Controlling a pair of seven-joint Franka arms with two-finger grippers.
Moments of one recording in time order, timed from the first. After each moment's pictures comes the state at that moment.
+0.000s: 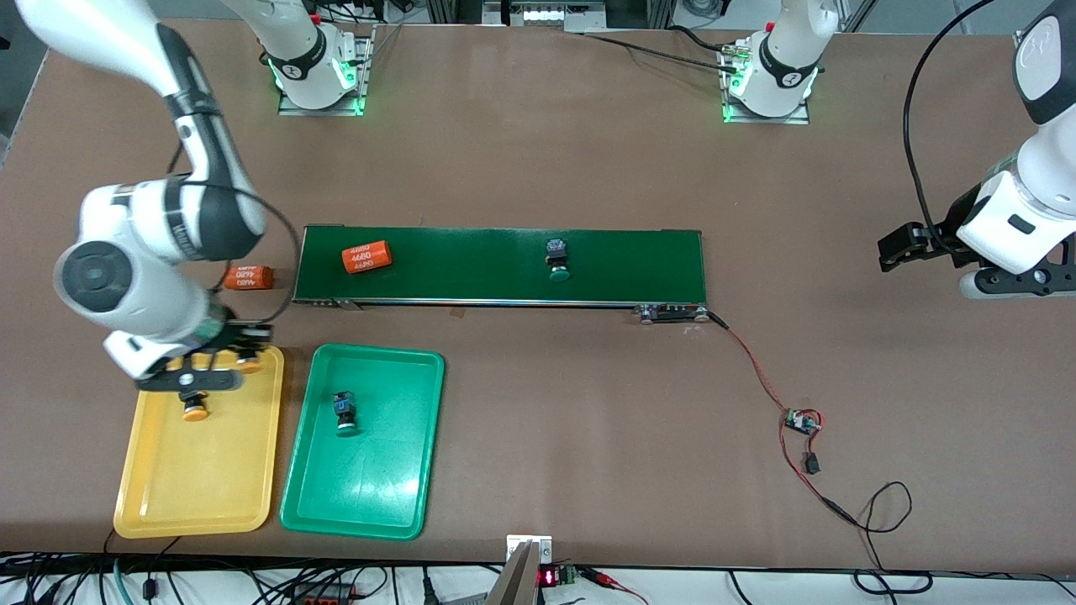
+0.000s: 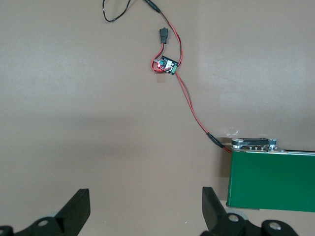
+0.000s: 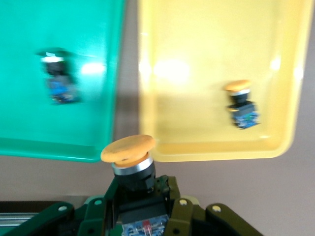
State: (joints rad) left arm -0.01 0.13 -0.05 -1.57 0.05 1.68 -0.12; right arm 0.06 0.49 0.01 -1.57 -0.15 2.01 0.07
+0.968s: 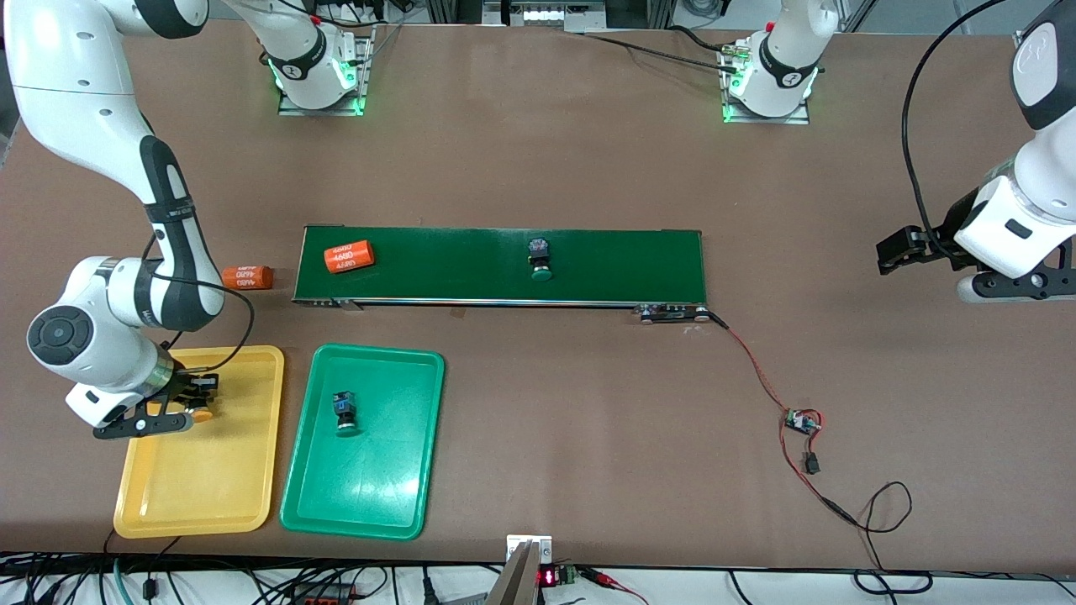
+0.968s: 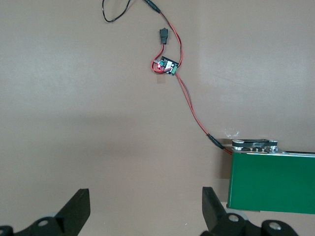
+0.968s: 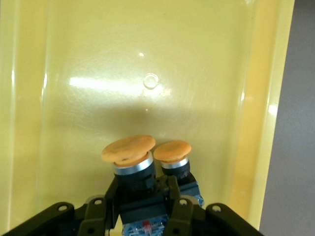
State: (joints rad) left arm -0.01 0.14 -0.05 -1.57 0.05 1.69 -0.12; right arm -0.03 0.76 -0.06 -1.47 -0.14 2.33 -0.13
